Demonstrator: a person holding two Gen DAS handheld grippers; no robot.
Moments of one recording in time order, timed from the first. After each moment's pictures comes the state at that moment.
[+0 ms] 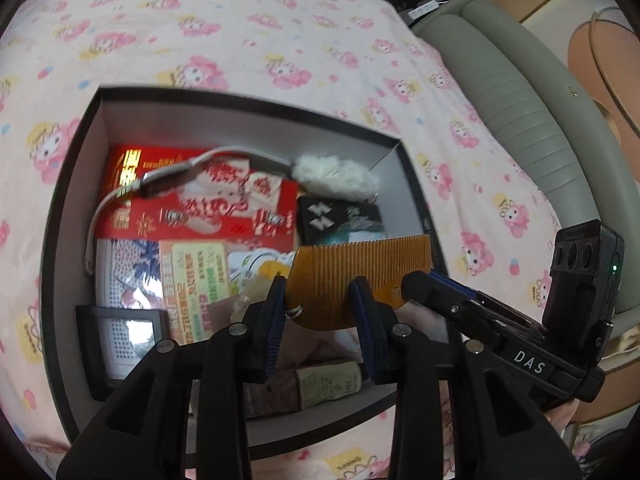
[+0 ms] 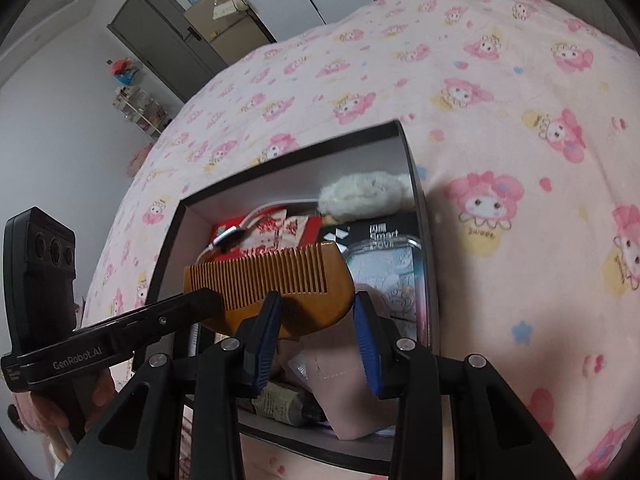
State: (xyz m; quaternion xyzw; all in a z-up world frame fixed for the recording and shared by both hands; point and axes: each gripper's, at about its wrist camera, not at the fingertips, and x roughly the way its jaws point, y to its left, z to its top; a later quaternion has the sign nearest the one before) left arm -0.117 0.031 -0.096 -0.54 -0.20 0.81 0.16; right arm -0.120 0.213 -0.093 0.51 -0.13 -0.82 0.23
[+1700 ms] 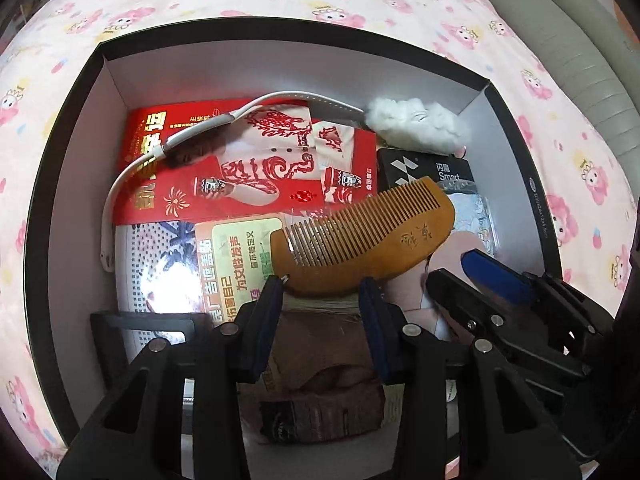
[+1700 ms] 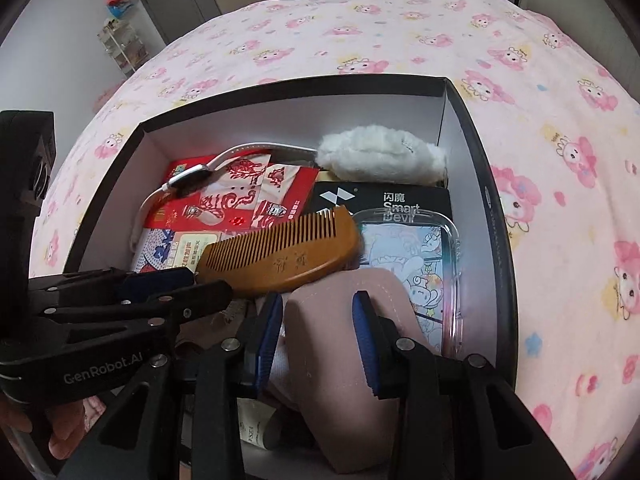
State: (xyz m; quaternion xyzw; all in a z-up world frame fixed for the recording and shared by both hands) left arm -0.144 0.045 -0.146 -0.60 -0.09 0.79 0.09; right arm -0.119 0.160 -0.131 0.53 0.01 -0.83 0.19
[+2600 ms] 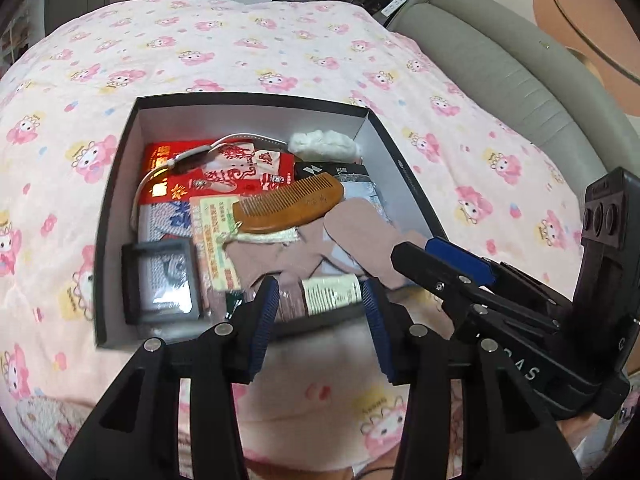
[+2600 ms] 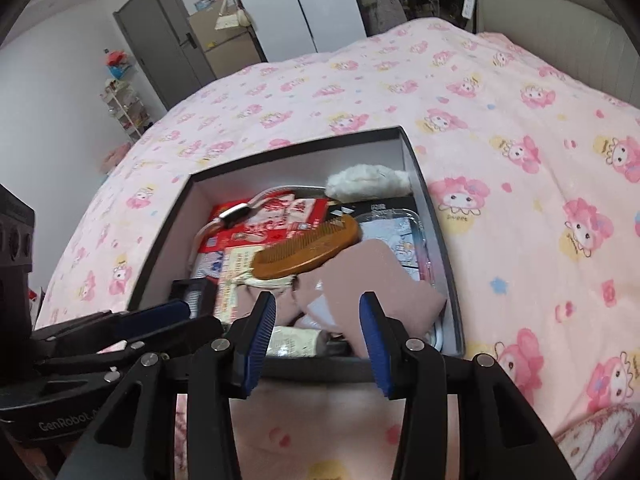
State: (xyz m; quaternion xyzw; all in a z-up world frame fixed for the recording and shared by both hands) left arm -0.031 0.039 -0.062 -0.50 -0.11 0.85 0.16; right arm -0.023 0.184 -0.061 0.44 -0.07 -0.88 0.18
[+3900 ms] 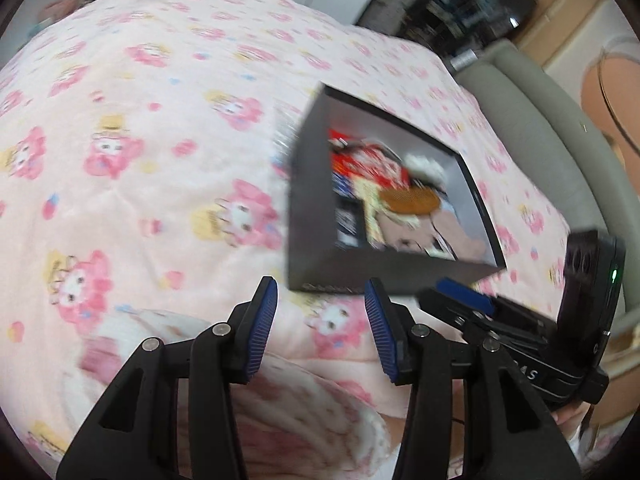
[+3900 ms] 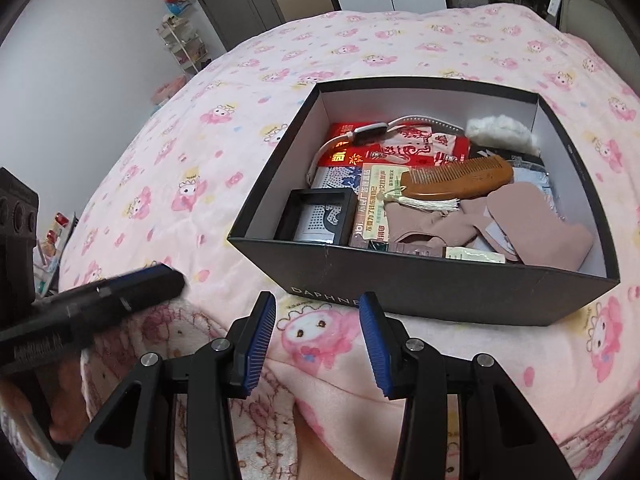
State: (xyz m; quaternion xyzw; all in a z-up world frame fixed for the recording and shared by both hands) left arm 0.050 -0.130 -0.070 -0.47 -0.22 0.85 0.07; right arm 0.031 0.075 -0.083 0.50 -0.02 -0.82 0.28
